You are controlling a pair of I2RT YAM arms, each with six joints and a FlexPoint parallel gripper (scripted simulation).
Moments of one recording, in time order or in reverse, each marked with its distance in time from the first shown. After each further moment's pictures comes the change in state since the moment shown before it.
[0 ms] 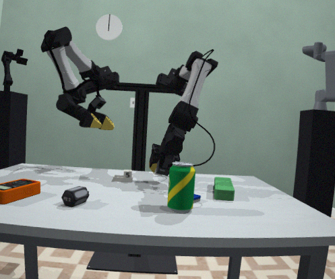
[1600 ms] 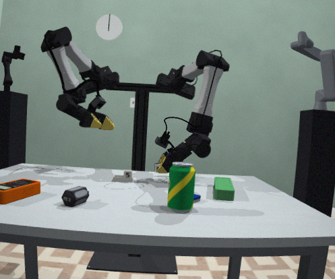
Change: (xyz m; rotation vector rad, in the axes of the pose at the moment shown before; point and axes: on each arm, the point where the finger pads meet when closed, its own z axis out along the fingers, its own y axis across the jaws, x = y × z) left arm 0.008 0.003 -0.003 0.217 -0.749 1.645; right arm 0.000 0.000 0.000 0.000 0.000 0.000
